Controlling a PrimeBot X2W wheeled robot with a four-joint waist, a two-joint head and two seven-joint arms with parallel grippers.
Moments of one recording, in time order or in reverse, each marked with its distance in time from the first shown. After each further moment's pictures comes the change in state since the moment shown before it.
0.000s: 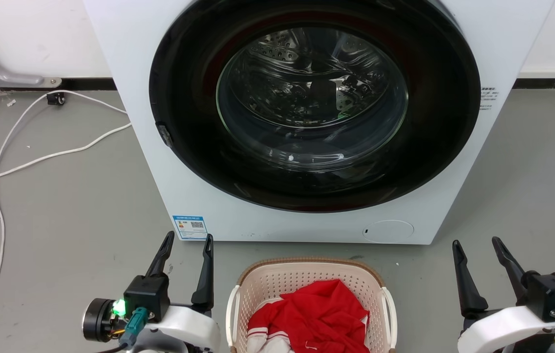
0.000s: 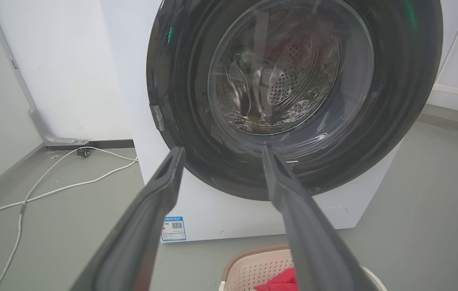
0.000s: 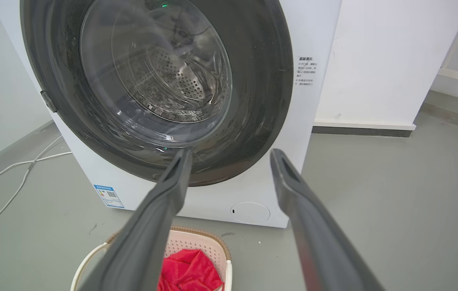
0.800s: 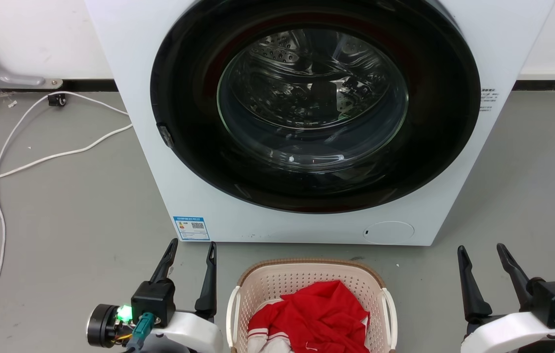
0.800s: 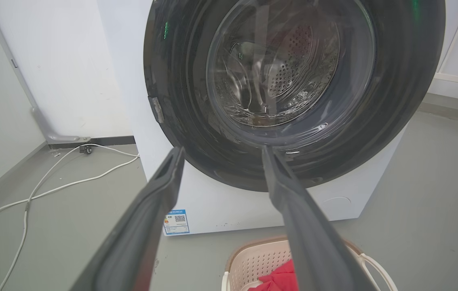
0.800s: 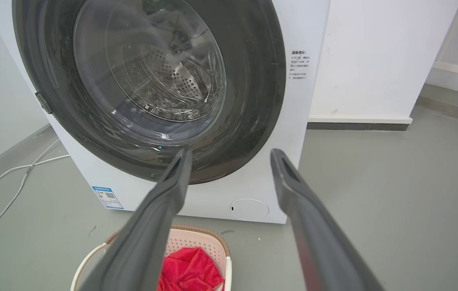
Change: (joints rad) left arm 0.006 -0.010 -0.002 0.035 0.031 0.003 -0.013; right arm 0.014 0.000 -0.014 0.021 0.019 0.000 -0.026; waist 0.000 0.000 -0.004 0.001
